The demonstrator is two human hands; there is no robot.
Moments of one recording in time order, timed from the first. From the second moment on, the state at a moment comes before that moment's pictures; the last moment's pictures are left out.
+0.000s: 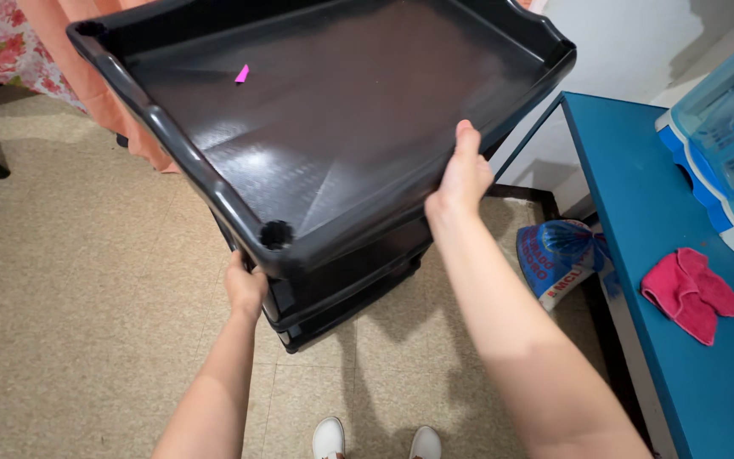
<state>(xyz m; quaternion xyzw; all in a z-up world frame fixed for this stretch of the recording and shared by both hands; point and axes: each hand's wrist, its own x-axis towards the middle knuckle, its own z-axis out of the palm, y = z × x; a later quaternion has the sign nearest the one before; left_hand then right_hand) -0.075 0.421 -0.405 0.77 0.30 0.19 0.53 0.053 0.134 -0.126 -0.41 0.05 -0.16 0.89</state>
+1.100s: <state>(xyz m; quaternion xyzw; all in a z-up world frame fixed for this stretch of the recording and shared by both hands) 0.059 0.119 -0.146 0.43 0.19 0.28 0.84 0.341 -0.141 -0.178 -0.79 0.08 0.02 0.61</state>
